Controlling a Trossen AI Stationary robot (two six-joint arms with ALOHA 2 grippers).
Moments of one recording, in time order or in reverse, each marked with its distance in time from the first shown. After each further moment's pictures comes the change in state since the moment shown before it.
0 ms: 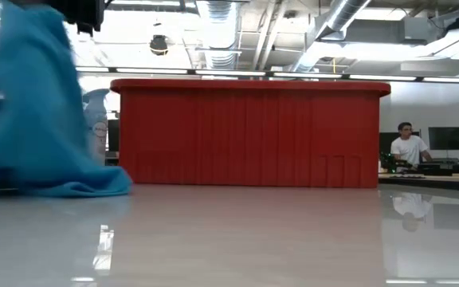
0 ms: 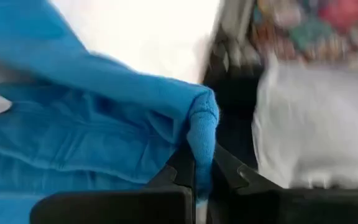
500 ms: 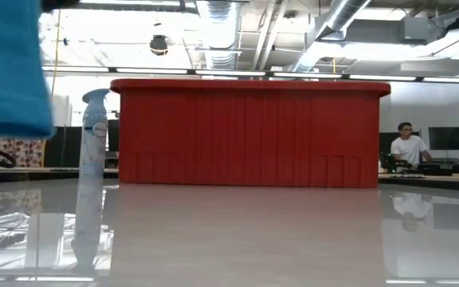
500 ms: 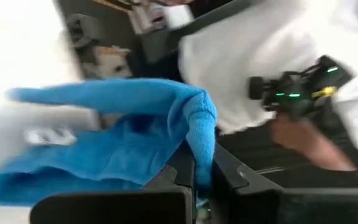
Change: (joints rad) left arm -0.260 0.169 0.002 0.535 0.143 0.102; right arm 0.162 0.004 -0.004 0.075 0.018 0.313
